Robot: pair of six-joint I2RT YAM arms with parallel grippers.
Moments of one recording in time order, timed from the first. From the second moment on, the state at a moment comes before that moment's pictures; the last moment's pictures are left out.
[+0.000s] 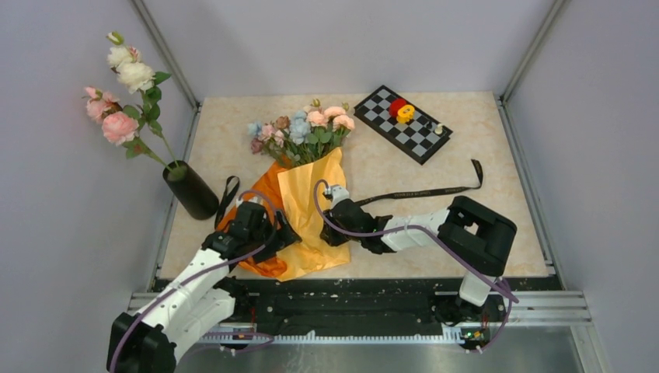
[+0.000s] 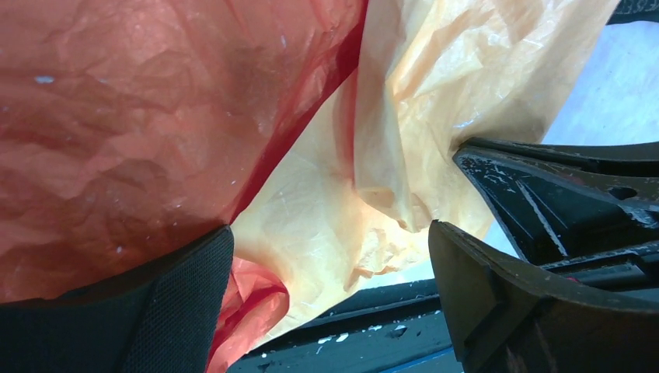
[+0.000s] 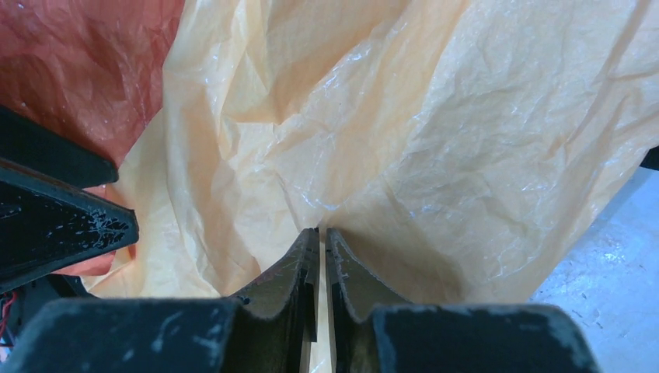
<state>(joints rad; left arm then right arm) -0.41 0.81 0.42 -0.55 0.12 -0.87 1.07 1.75 0.81 0.29 0.08 0.60</state>
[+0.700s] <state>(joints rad) -0.33 0.71 0.42 -0.75 -0.13 -0.98 1.07 1.76 0.83 0.24 0.12 0.60</state>
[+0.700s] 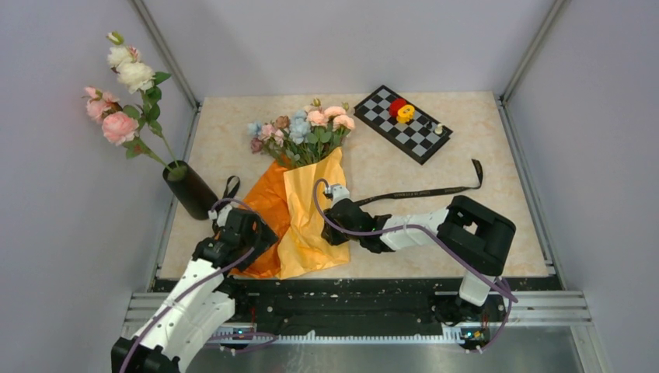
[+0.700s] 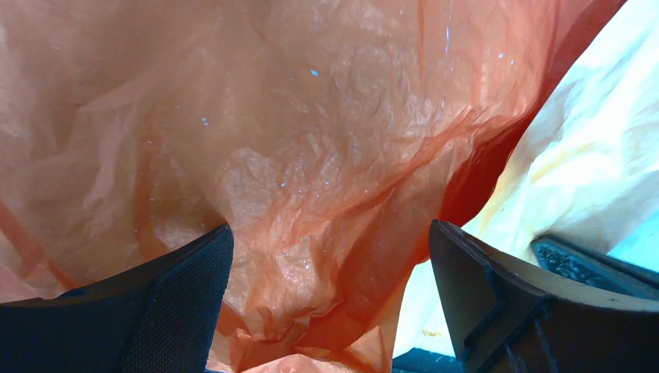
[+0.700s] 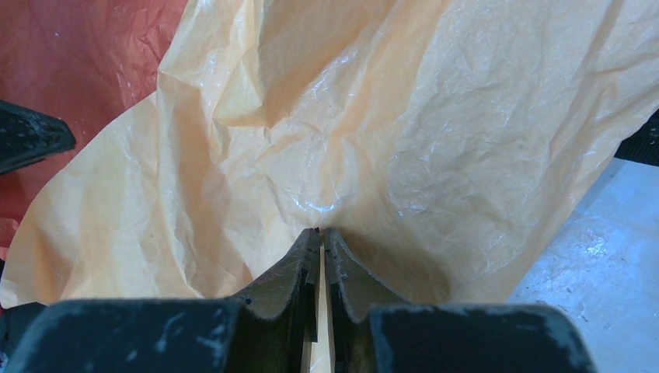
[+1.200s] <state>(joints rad) -0.29 0.79 0.54 -0.73 -0.04 -0.89 1.07 1.73 0.84 0.22 0.07 0.55</state>
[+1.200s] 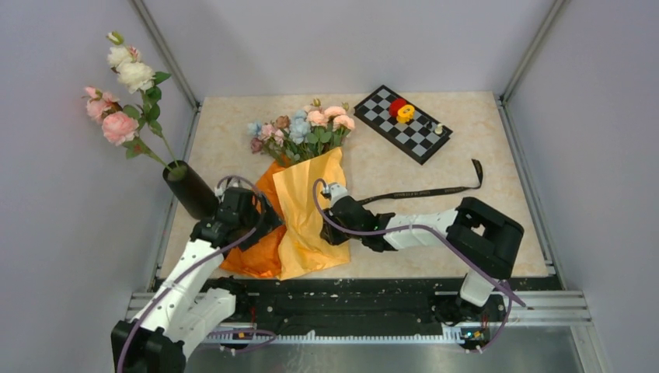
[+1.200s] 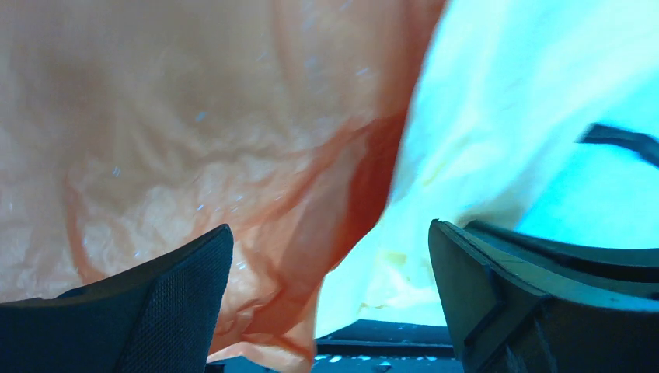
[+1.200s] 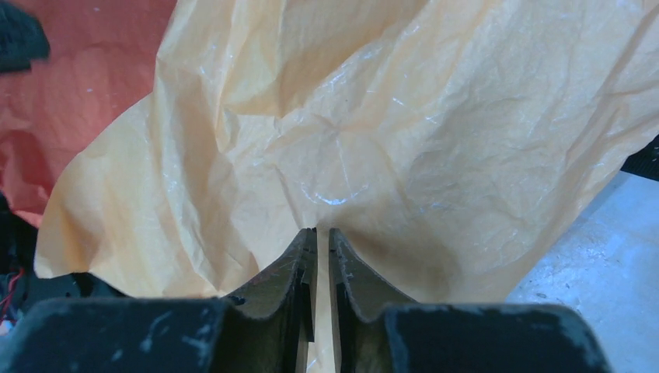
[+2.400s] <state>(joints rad) -0.04 1.05 0.89 -0.53 0.12 -0.41 1.18 1.75 1.06 0.10 0.09 0.37</state>
